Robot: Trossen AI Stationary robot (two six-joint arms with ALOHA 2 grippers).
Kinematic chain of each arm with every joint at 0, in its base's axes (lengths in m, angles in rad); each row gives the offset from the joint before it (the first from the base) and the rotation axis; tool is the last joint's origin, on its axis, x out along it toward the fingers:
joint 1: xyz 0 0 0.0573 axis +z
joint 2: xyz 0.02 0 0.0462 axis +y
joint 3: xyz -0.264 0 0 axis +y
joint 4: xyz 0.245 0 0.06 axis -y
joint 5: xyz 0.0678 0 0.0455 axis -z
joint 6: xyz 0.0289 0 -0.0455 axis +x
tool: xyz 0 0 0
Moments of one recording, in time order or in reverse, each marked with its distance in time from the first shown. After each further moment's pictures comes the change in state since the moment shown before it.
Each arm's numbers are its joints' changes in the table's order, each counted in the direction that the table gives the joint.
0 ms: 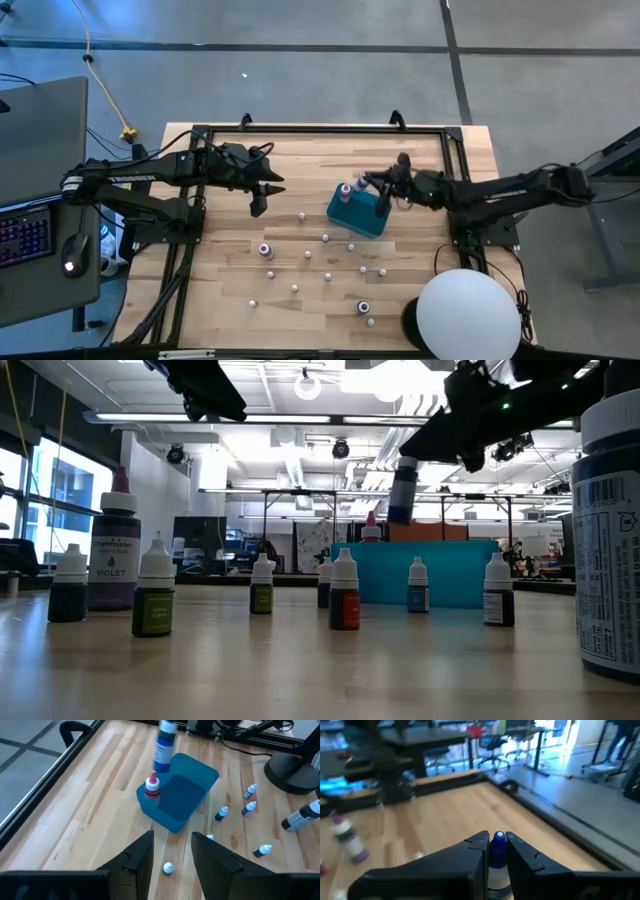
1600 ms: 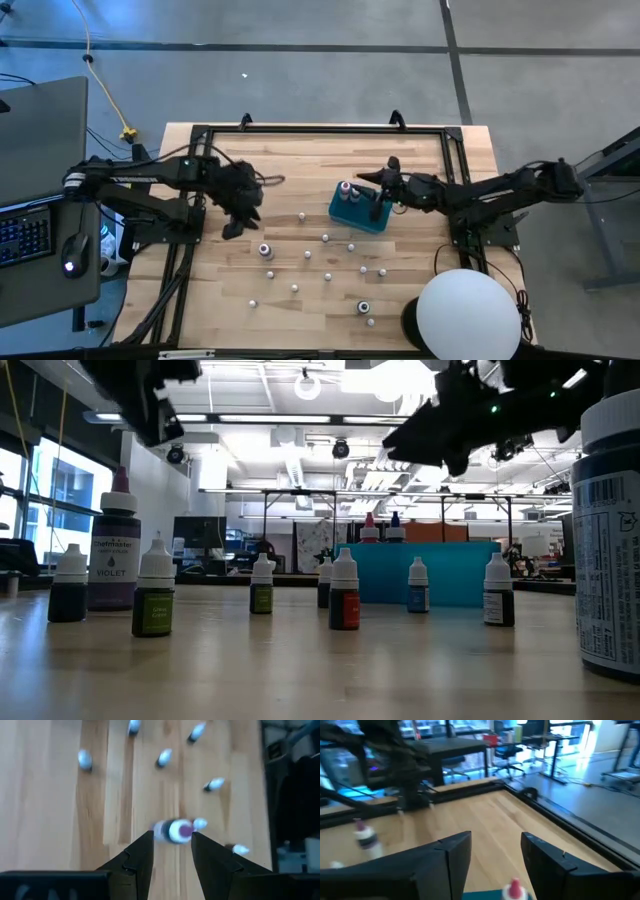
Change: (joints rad) left arm -0.092 0.034 0.023 -0.391 0.345 0.000; right arm 0.007 0.125 0.000 0.209 -0.091 -0.010
